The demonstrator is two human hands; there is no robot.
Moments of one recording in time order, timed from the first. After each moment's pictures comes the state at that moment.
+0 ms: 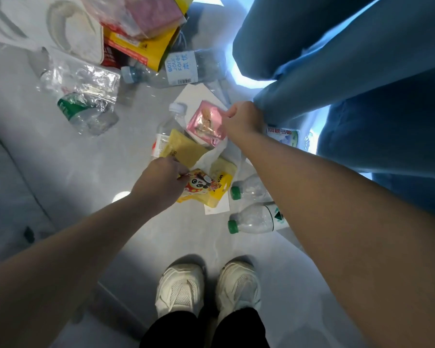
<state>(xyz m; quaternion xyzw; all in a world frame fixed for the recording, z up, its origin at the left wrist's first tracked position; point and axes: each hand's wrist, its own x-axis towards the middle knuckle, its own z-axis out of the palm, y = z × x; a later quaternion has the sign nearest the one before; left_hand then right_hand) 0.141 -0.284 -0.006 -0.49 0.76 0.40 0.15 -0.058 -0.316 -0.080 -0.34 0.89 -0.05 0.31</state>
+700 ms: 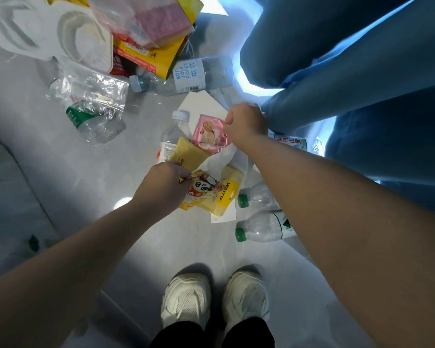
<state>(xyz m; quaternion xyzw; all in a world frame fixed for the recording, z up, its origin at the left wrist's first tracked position) 0.145 -0.290 -0.001 -0.52 0.73 0.42 0.12 -0.055 -0.327 -0.069 -0.49 0.84 0.03 0.24</state>
